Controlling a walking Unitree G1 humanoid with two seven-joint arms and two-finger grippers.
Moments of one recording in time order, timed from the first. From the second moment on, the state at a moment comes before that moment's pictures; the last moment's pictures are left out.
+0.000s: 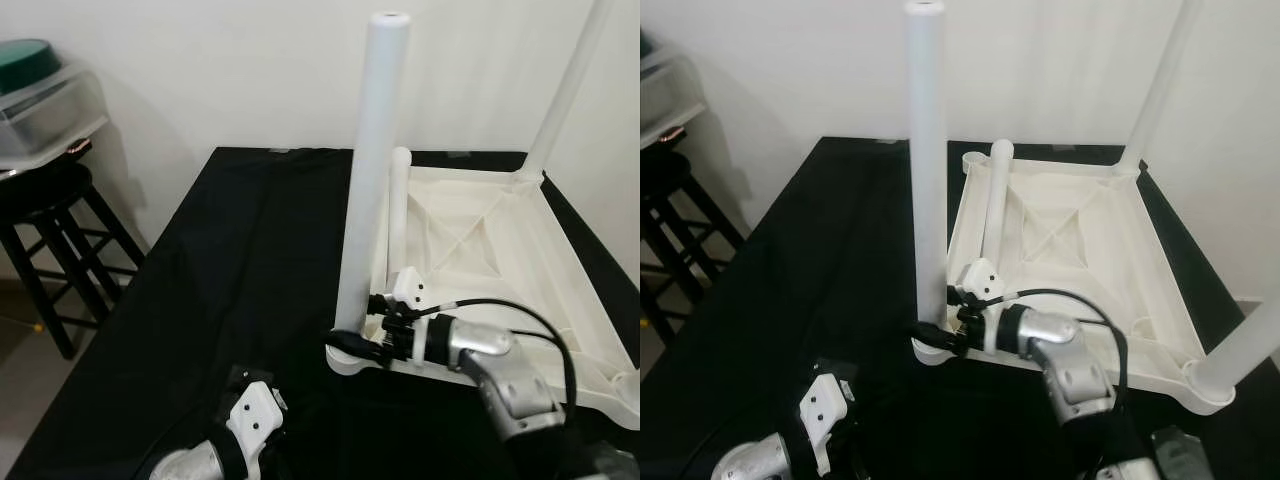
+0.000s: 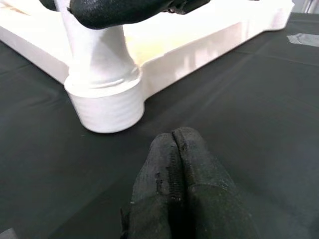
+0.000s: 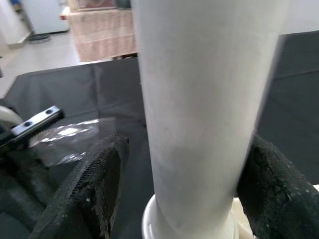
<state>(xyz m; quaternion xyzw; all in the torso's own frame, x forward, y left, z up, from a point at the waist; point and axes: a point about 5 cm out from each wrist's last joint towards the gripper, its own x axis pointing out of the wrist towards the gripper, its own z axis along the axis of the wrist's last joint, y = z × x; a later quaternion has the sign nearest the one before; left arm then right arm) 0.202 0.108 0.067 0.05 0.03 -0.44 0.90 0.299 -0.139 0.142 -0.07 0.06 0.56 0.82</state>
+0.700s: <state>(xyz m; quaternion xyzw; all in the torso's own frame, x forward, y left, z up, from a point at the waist) 0.199 0.107 0.065 0.06 0.04 -0.44 0.90 0.338 -0.156 0.160 -0.09 0.07 0.62 0.78</state>
